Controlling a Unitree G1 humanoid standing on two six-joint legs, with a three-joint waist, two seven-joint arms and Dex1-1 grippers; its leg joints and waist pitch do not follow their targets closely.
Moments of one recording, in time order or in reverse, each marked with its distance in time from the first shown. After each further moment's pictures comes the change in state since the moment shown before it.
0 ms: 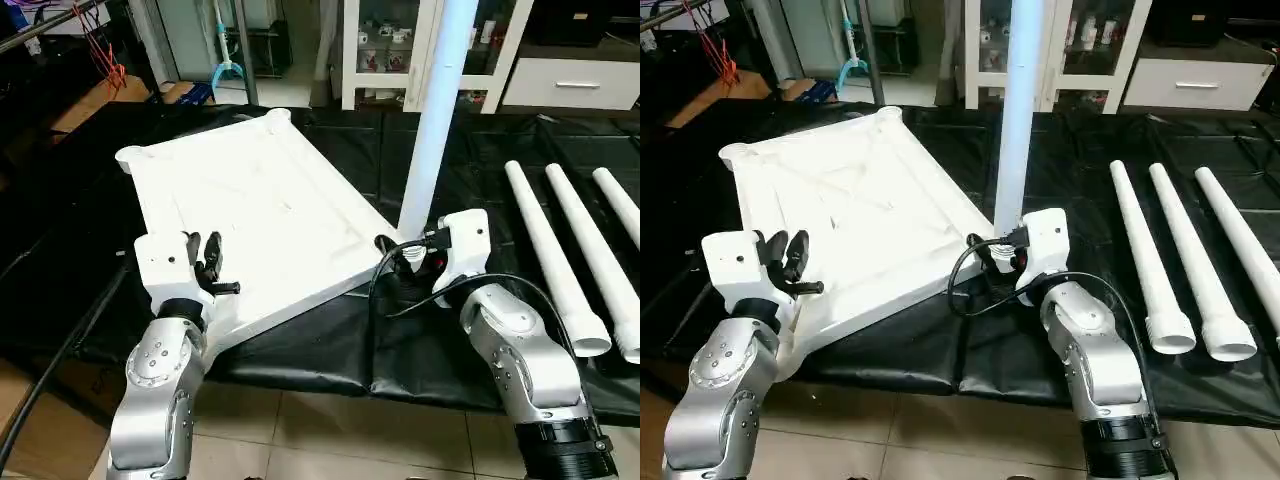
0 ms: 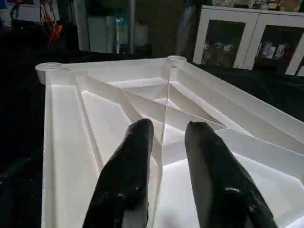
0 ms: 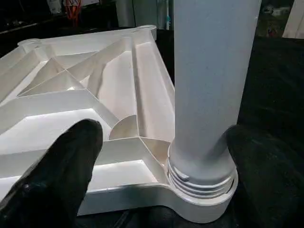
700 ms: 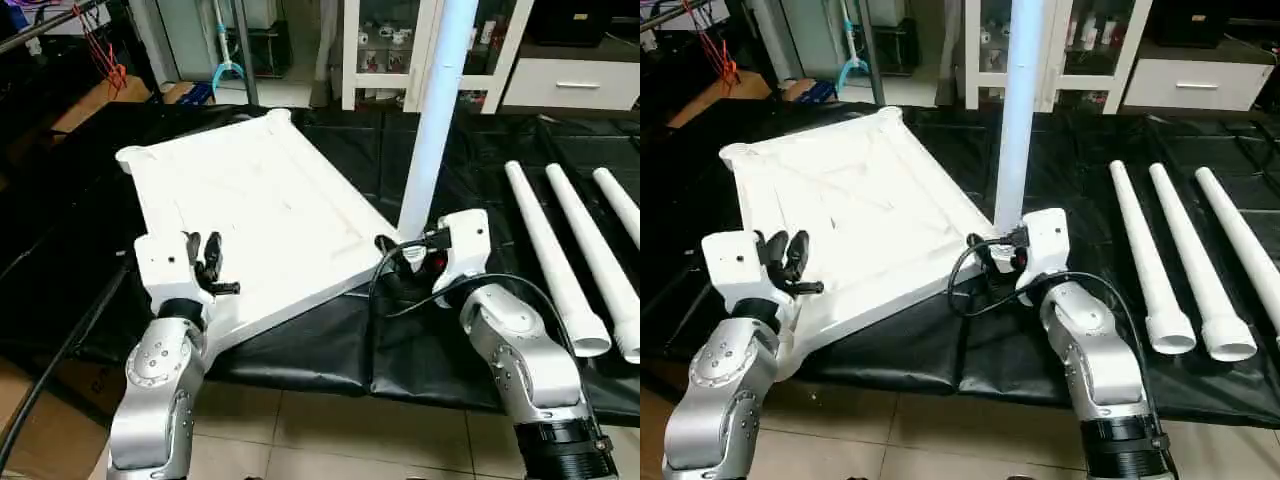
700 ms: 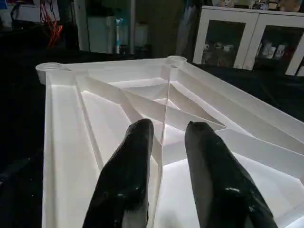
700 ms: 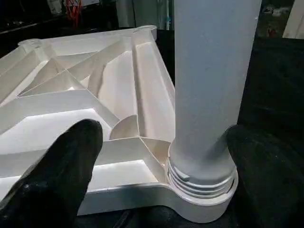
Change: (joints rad) left arm 0.000 0.000 0.000 0.000 0.000 0.000 0.000; right arm 0.000 0.000 0.000 0.000 0.000 0.000 0.000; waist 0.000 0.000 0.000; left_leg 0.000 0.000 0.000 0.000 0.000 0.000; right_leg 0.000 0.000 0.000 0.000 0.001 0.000
